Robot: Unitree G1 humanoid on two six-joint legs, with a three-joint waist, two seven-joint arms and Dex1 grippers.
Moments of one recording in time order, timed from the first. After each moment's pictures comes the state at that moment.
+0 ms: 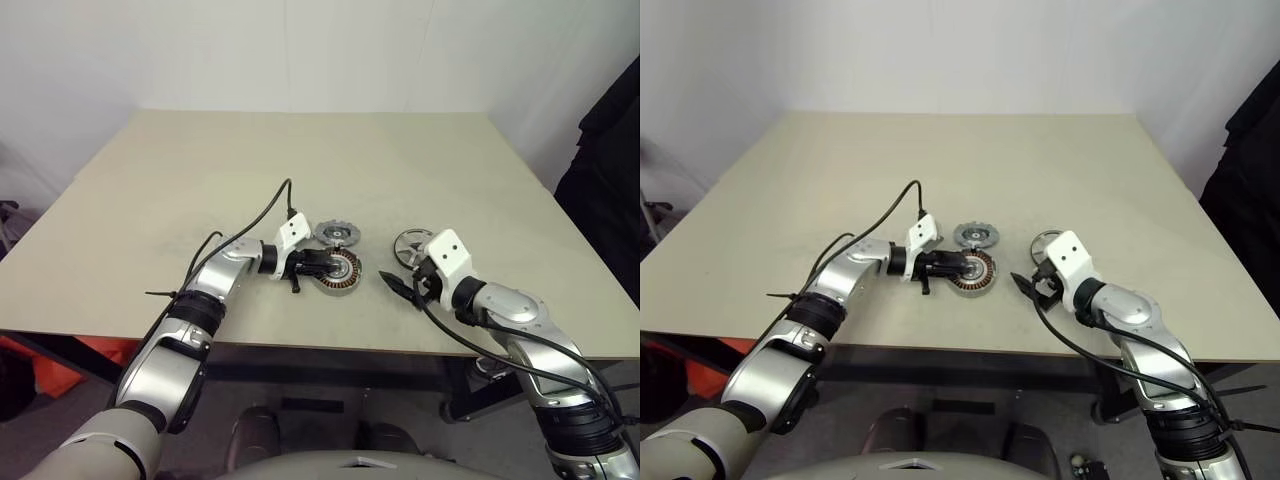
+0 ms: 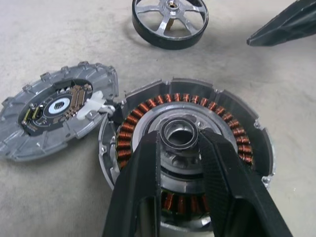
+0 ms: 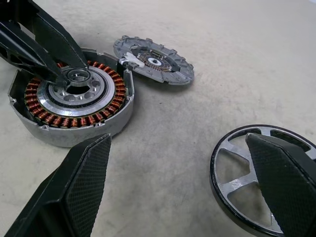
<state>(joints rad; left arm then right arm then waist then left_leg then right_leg) -0.69 0.24 -0.25 0.61 -0.09 0.15 -1.11 -0.09 -0.55 0.03 -0.38 0.16 0.60 0.56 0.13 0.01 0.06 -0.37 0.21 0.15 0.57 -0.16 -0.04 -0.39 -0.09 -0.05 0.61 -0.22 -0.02</state>
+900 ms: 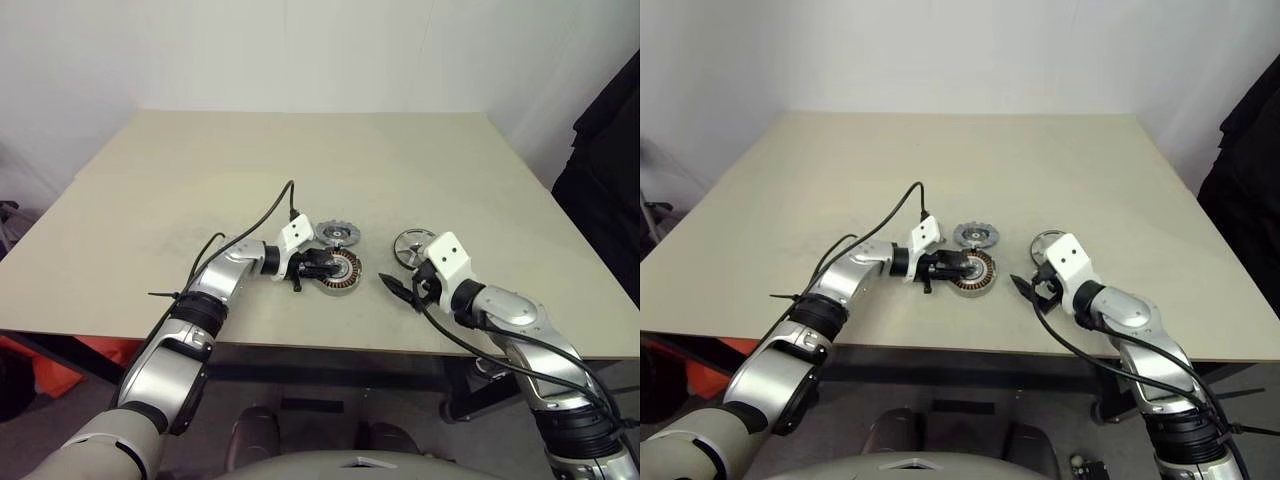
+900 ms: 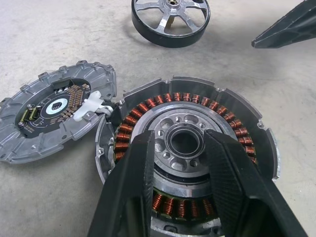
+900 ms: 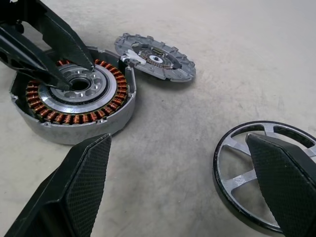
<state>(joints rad) -0.68 0.23 -0.25 0.61 -0.07 0.14 -1.09 -0.08 -0.54 0.03 -0.37 0.16 0.59 0.56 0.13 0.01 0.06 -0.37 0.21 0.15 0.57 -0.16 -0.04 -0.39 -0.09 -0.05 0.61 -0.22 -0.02</state>
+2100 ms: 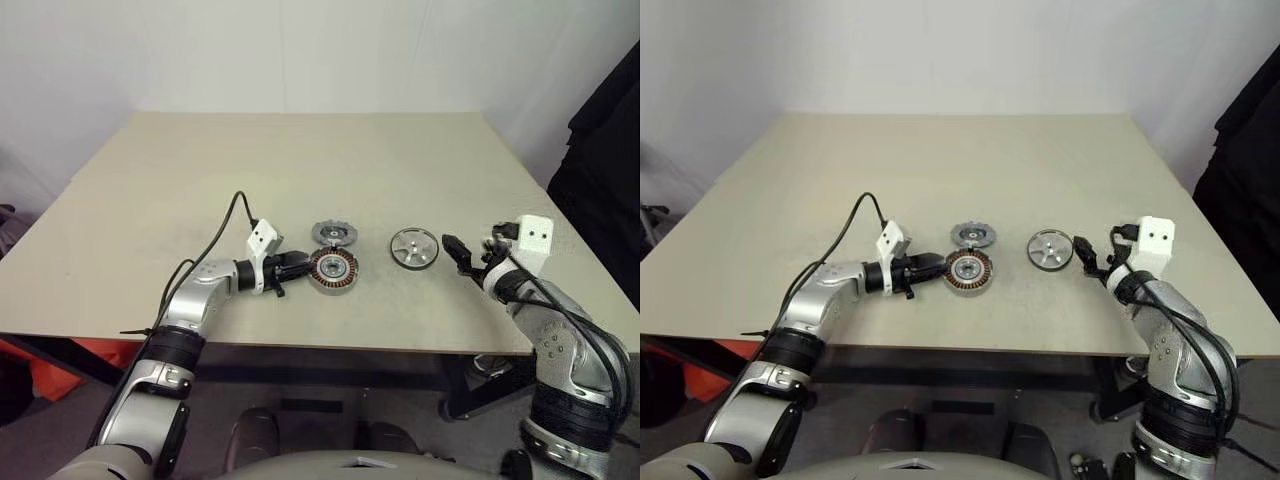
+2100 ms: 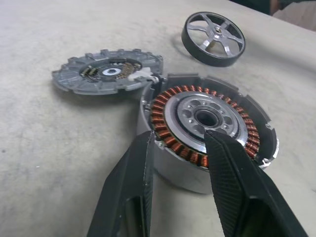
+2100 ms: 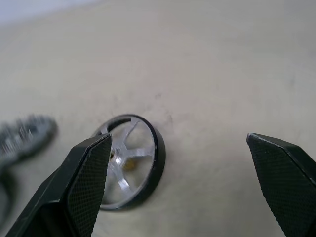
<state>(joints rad) -0.46 0.27 -0.11 0.37 -0.22 0.31 -0.97 -0.23 -0.21 -0.53 -0.37 0.42 1.04 0.18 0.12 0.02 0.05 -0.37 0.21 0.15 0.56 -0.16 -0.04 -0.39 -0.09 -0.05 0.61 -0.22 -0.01</state>
